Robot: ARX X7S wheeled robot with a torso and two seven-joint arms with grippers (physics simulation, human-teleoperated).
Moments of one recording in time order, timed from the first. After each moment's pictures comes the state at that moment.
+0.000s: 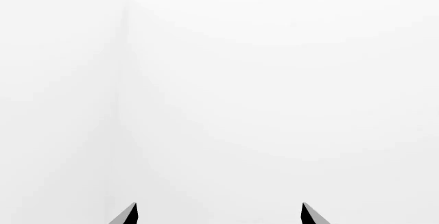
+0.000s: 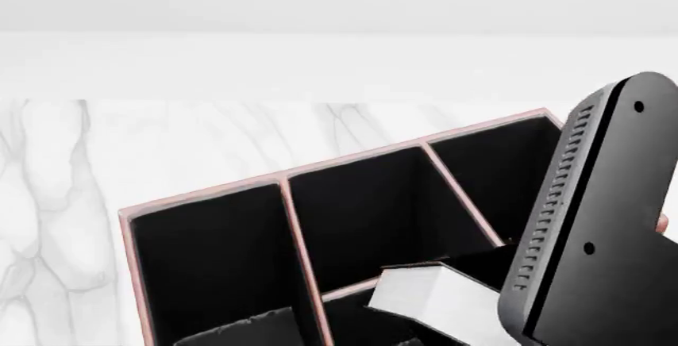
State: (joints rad) left arm -0.46 -0.39 -0.09 0.73 -0.39 -0.62 -0.33; right arm 1.08 1.10 -0.09 -0.84 1.13 1.32 -0.59
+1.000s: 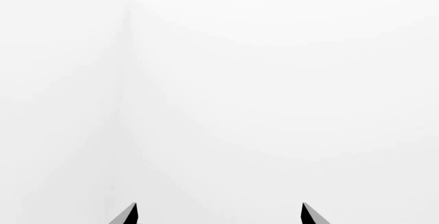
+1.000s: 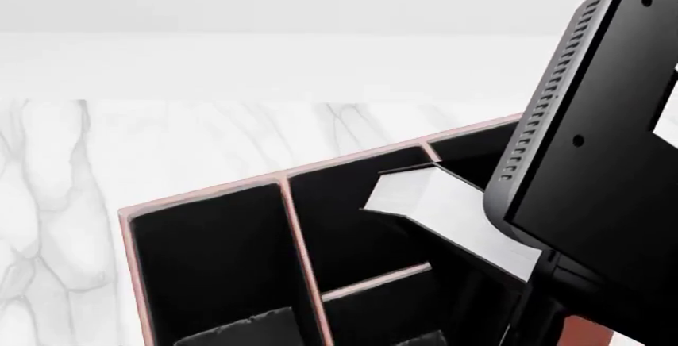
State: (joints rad) left arm -0.45 -0.41 -0.10 0.73 -0.40 -0.61 -0.34; right arm 1.20 1.03 -0.25 -0.76 0.98 1.24 -0.53
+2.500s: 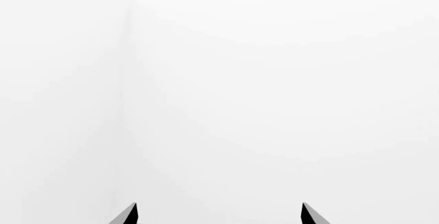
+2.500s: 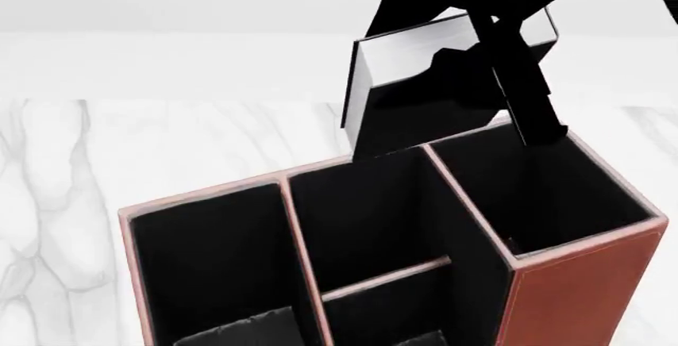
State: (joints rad) left arm -0.46 -0.43 -0.08 0.73 -0.41 -0.62 -0.36; right arm 1.94 0.51 -1.29 0.62 0.47 0.08 -1.54
